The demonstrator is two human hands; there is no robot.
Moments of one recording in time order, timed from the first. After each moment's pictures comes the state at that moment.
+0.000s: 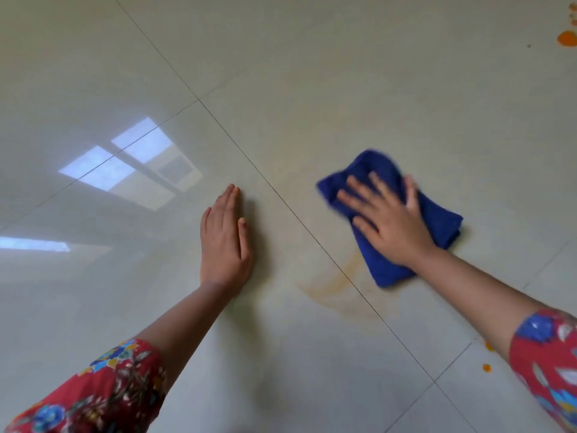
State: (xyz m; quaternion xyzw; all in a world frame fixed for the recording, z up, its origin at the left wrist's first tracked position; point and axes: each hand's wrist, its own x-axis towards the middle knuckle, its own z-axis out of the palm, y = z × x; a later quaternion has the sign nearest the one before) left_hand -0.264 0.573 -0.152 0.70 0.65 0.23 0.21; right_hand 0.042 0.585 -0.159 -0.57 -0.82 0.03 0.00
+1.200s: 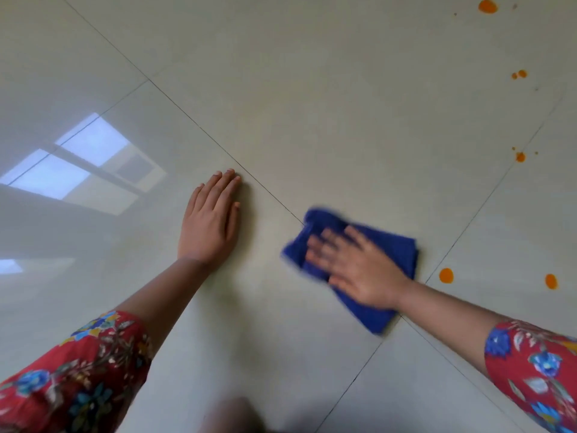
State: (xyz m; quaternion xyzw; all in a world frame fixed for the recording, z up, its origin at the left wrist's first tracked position) left_hand -0.265 0.571 -0.152 0.82 0.54 0.14 0.16; right_hand 0.026 0.446 -0.155 -0.46 -0.89 0.05 -0.06
